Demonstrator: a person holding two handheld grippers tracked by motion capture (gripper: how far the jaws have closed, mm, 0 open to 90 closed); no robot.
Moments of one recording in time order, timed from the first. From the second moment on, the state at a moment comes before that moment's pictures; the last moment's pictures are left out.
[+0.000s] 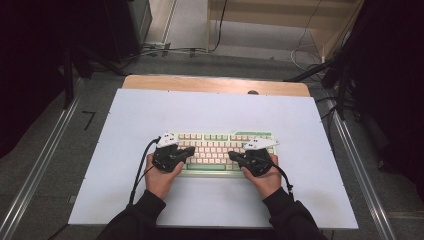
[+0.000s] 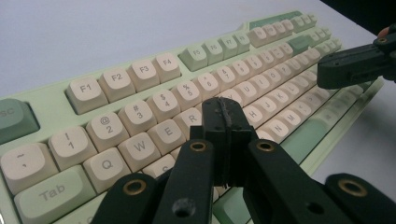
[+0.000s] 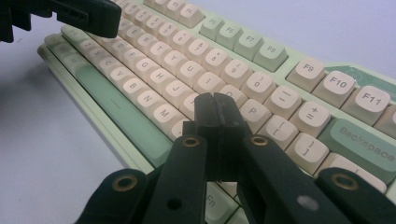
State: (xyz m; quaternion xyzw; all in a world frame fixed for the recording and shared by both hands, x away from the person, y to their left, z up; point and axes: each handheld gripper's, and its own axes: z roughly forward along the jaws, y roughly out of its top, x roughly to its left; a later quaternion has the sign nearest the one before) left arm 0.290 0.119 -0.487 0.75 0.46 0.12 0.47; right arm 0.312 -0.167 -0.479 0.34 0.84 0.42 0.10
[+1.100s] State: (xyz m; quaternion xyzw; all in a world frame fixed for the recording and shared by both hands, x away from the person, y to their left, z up) left arm 0.284 0.113 -0.496 0.77 0.45 0.11 0.44; right arm 0.314 -0.166 -0.479 0.33 0.84 0.42 0.11
